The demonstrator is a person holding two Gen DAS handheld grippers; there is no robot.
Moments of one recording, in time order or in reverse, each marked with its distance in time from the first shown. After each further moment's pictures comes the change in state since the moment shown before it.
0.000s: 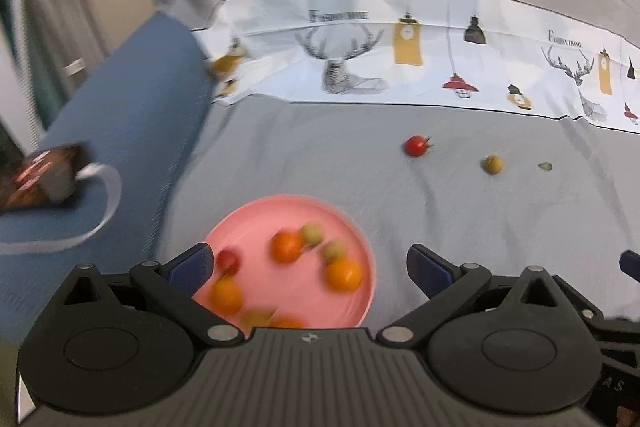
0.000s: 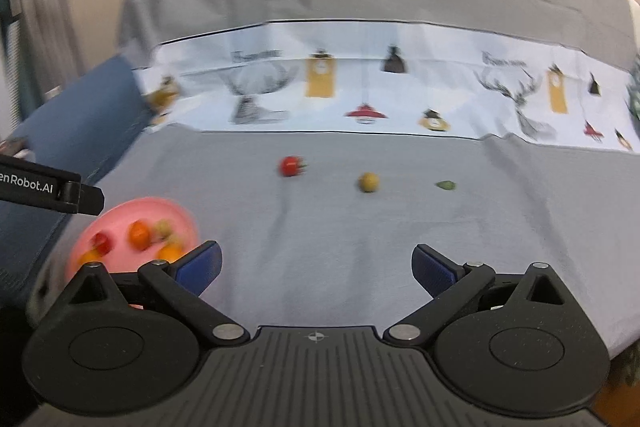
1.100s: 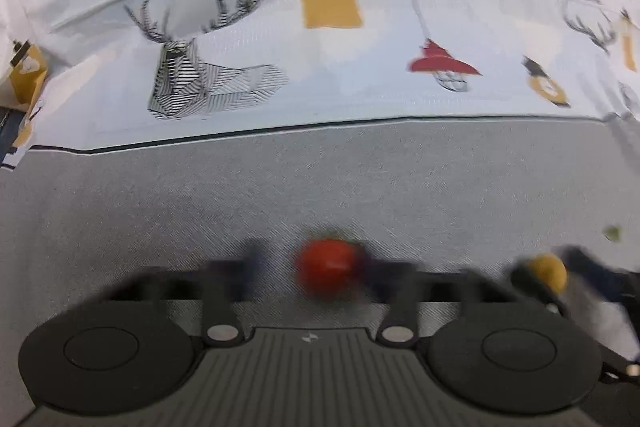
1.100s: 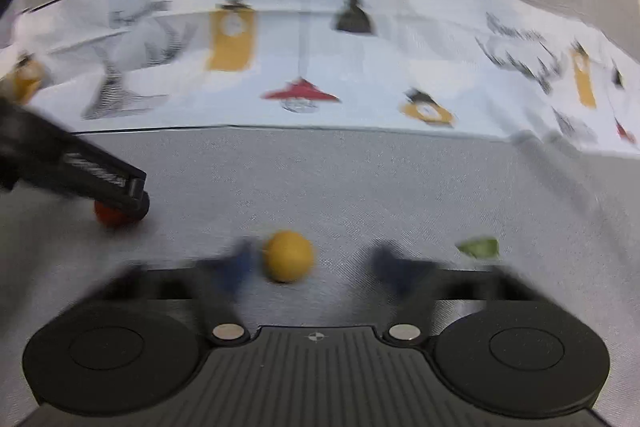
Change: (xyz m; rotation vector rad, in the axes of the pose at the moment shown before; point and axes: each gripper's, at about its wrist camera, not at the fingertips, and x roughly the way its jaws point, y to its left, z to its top) left arm 0.271 -0.113 0.101 0.110 0.086 -0.156; right arm 0.264 -0.051 0.025 -0.039 -0.020 -0.117
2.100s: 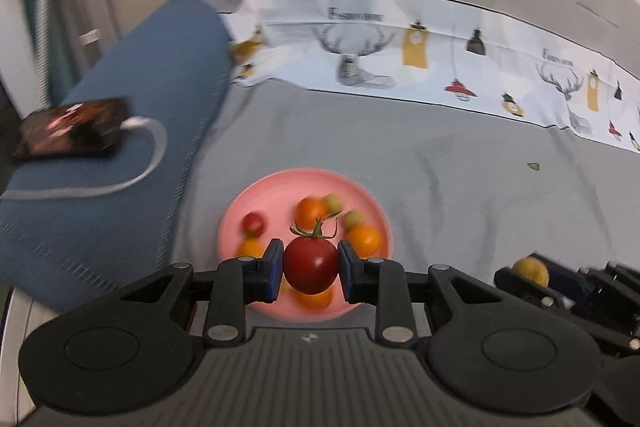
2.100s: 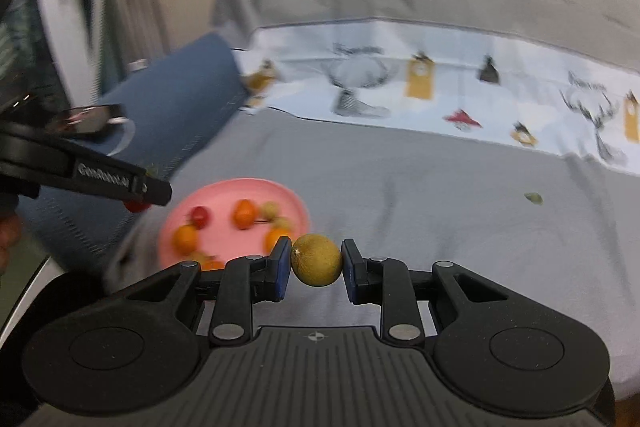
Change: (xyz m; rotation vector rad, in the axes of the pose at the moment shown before) left arm -0.338 0.104 -0.203 -0.211 -0.102 0.113; right arm -0.318 0.092 -0.021 -0.116 0.029 0.350
